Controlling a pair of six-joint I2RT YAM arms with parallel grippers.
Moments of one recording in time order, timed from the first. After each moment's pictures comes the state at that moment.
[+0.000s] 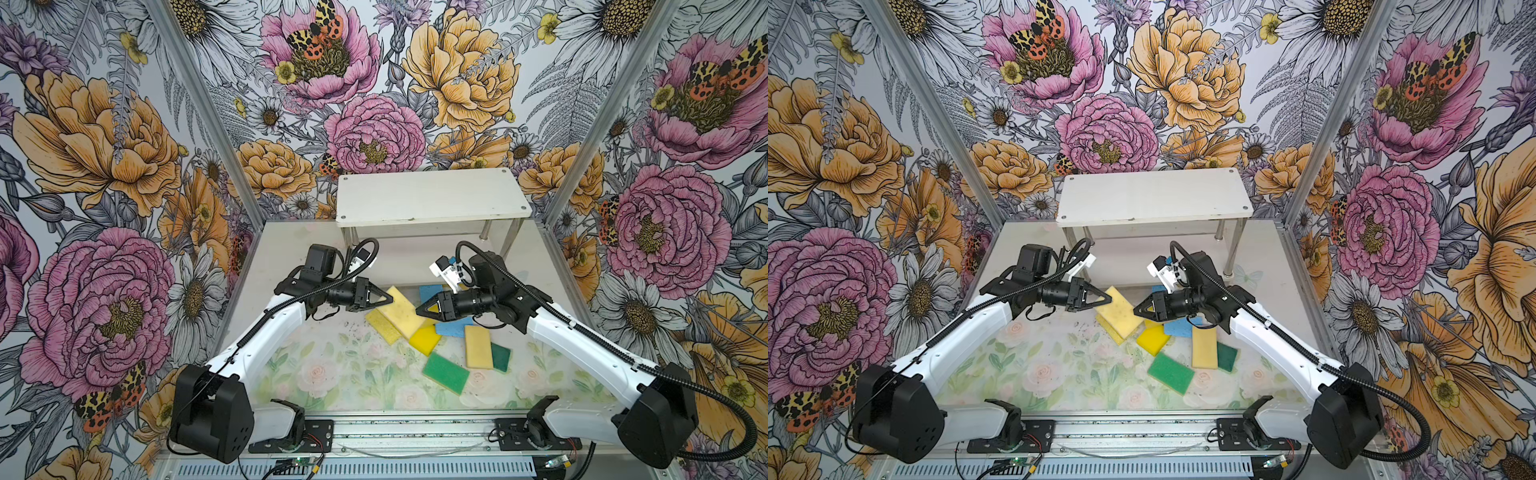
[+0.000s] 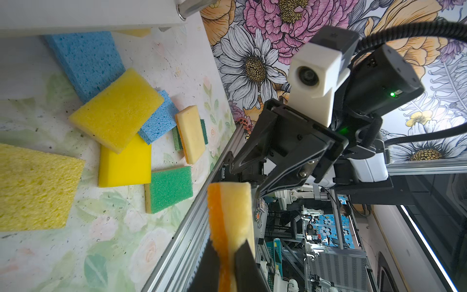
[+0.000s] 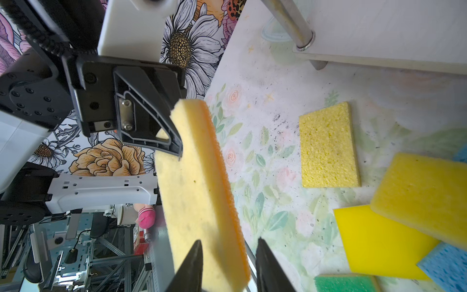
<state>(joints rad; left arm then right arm) -0.31 1.30 1.01 -0.55 1.09 -0.48 0.57 1.27 1.01 -0.46 -0.78 0.48</state>
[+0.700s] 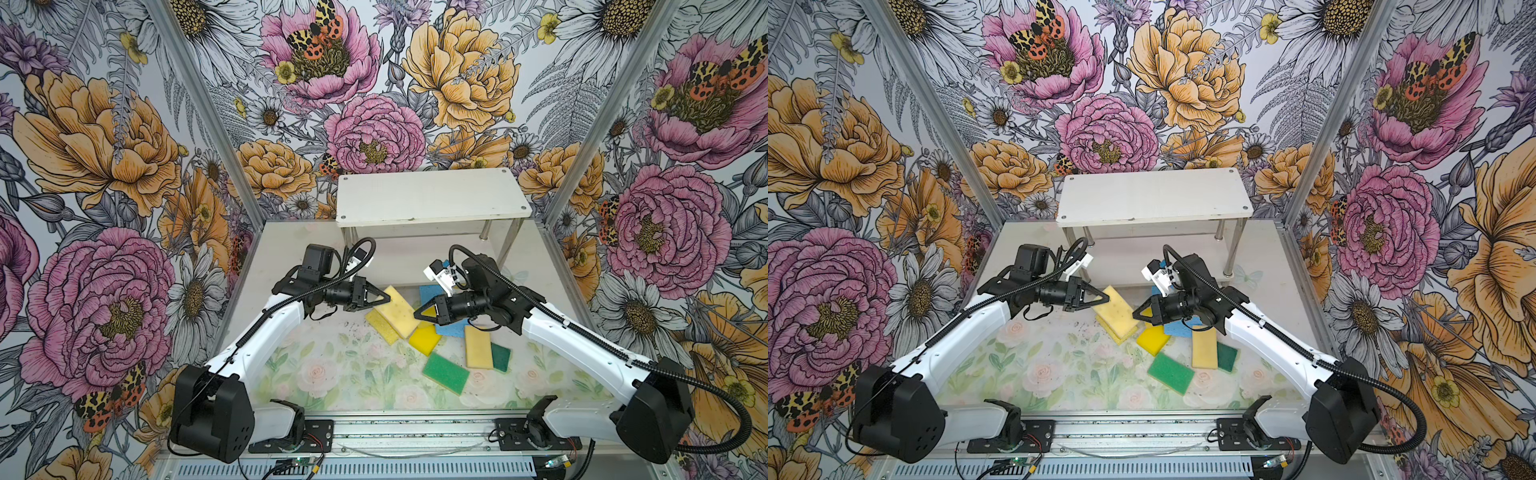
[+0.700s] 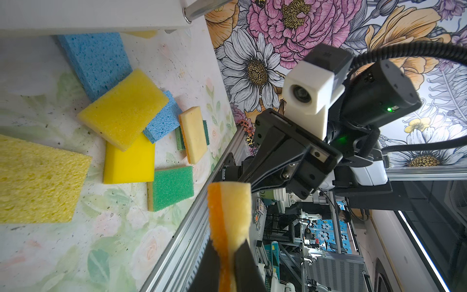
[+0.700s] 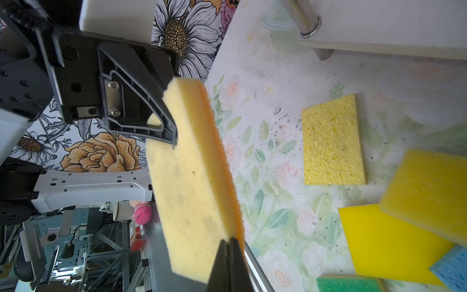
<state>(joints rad) -0.29 1.30 1.01 -0.57 1.09 -0.48 0.62 1.29 1.01 -0.45 -0.73 0.48</state>
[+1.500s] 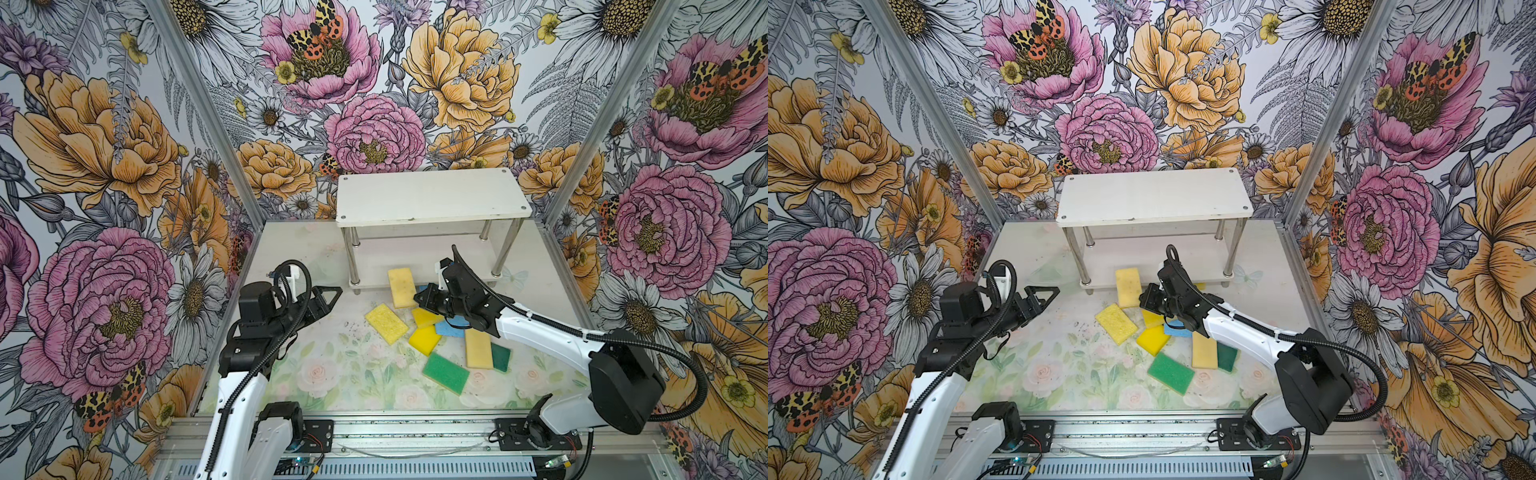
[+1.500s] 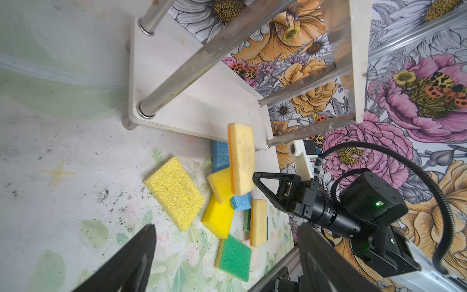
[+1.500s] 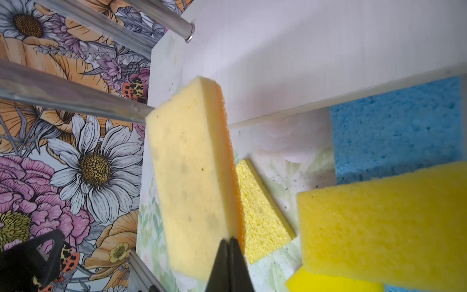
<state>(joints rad) 0.06 0.69 0.70 -0.55 0.64 -0.68 0.67 1.51 0.95 -0.10 -0.18 0.95</state>
